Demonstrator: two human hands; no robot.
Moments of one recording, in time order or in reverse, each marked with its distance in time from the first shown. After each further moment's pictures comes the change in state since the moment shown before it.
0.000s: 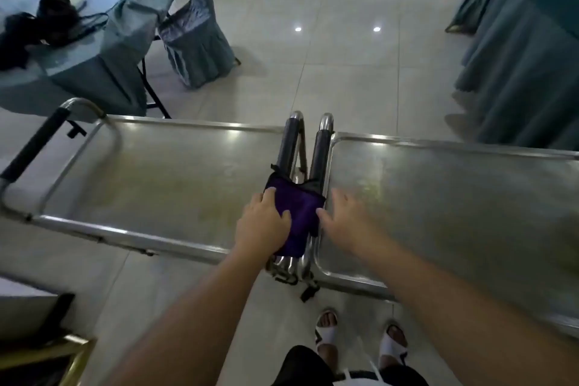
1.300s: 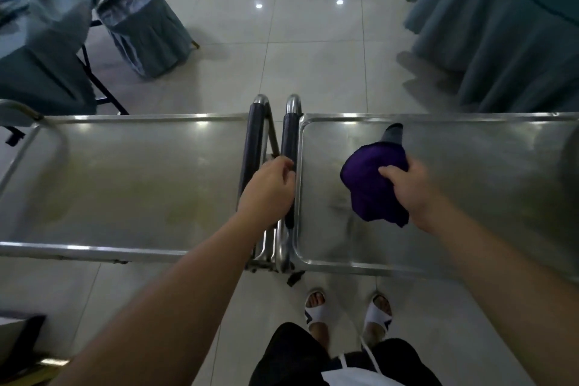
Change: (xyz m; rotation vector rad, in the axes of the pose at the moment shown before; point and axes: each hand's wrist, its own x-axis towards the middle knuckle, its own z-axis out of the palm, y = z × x) left_hand 0.047 0.060 0.009 -0.173 -0.054 0.258; right_hand -0.011 0.097 -0.084 0.919 0.235 0.330
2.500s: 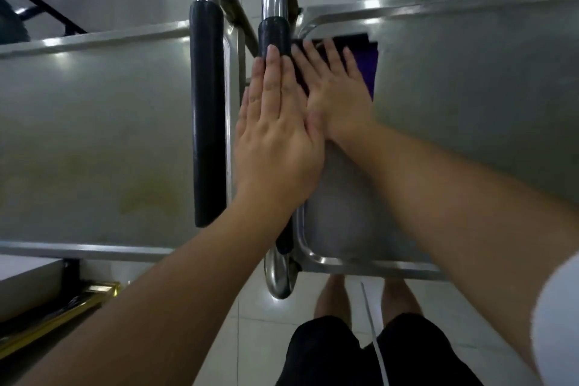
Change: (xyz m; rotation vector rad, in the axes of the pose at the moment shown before) left_hand 0.090 -0.019 0.080 0.384 0.139 0.114; right_hand 0.221 0.095 0.177 -1.168 -0.141 -0.516
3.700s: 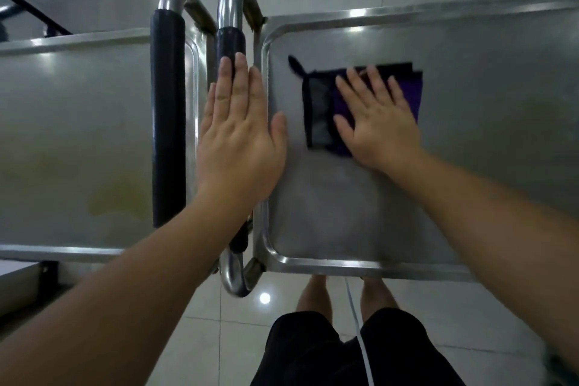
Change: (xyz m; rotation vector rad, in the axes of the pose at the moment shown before) left_hand 0.007 0.009 0.006 0.186 -0.007 0.029; right_hand -0.079 0.116 -0.005 -0.105 0.055 0.021
